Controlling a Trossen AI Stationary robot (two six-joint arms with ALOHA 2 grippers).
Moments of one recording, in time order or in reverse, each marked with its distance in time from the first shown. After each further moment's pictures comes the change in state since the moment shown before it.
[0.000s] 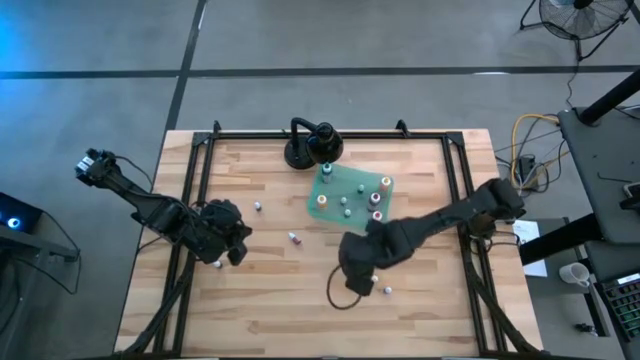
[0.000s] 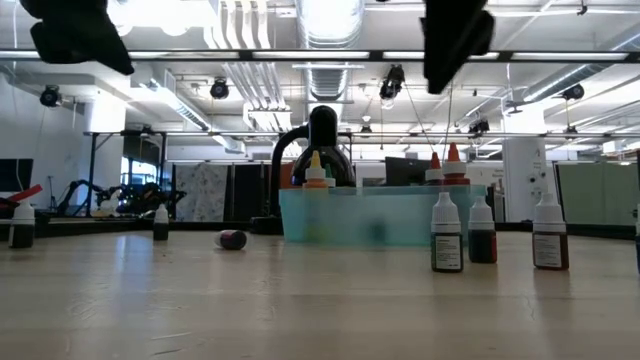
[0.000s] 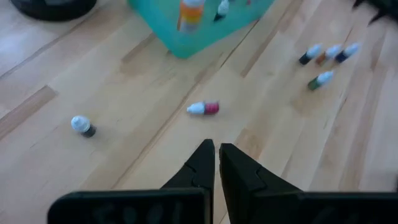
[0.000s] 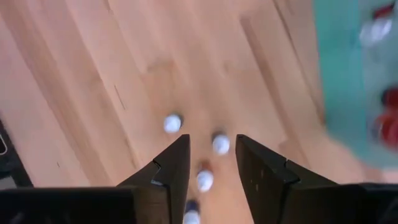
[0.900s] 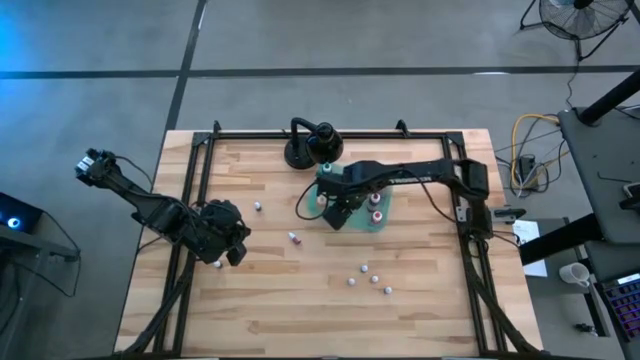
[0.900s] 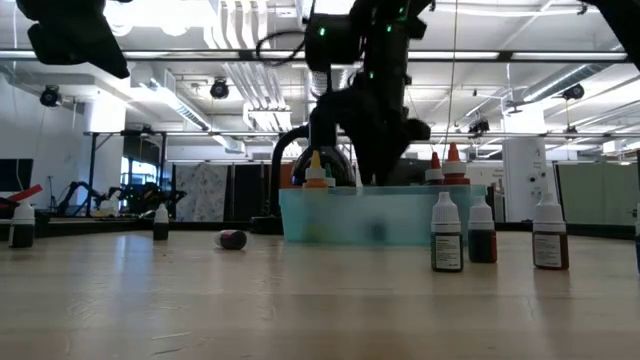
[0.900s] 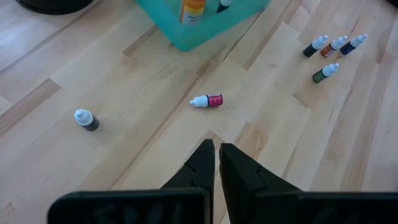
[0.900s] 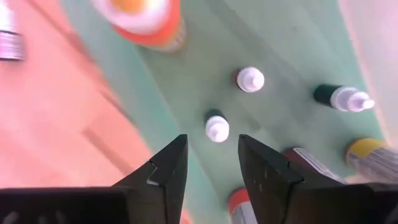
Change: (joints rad) left arm 0.000 0.000 0.000 -0.024 0.024 -0.004; right arm -0.478 0.161 0.012 0.041 -0.082 -0.136
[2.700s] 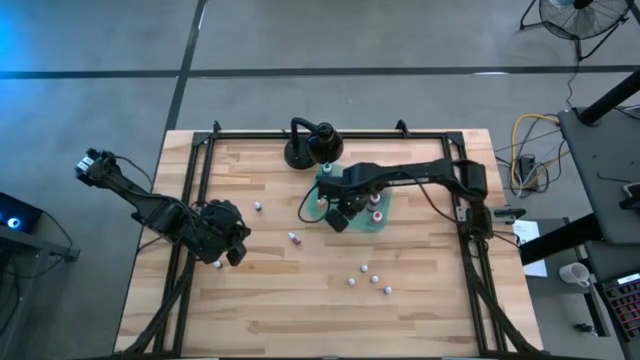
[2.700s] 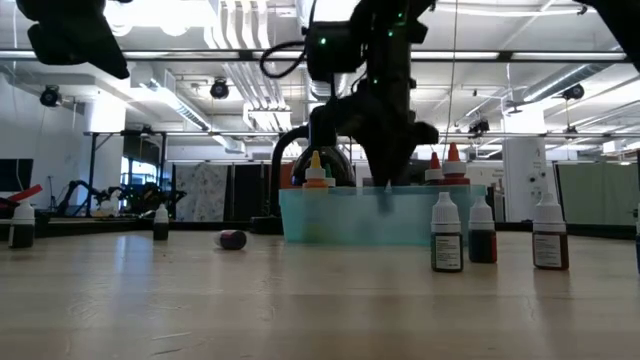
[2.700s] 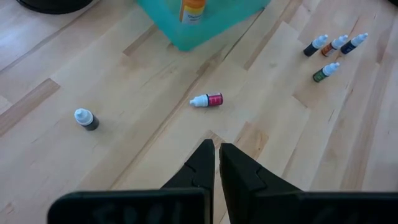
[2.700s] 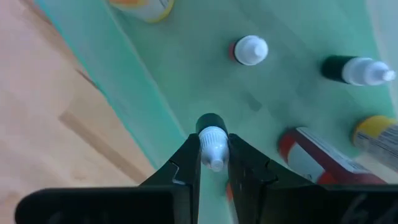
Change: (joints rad) left arm 0.000 0.000 0.000 0.000 0.001 0.000; right arm 0.004 0.024 -0.011 -0.041 -0.027 0.026
